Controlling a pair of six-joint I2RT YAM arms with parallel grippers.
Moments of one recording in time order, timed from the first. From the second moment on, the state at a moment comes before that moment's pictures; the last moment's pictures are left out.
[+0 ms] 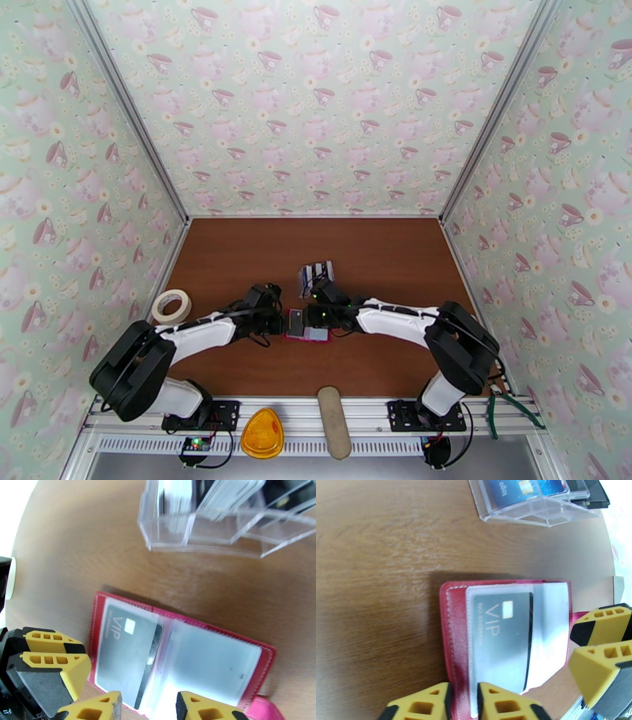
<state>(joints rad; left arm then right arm) -0.56 1.43 0.59 -0.13 0.24 -0.58 0.86 1.64 0.94 -0.24 -0.06 0.74</state>
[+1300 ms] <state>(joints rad) -0.59 1.36 0.46 -0.05 0.37 -0.63 0.76 1.61 0.87 -0.23 -0.09 0.70</state>
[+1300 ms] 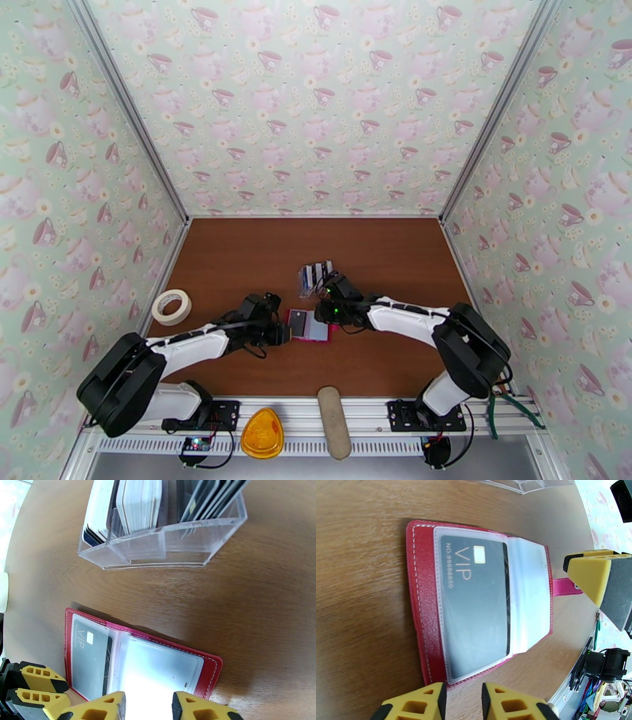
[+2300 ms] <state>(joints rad) -0.59 1.38 0.44 0.00 0.37 -0.63 0.76 1.71 0.90 -0.21 -0.12 0.68</state>
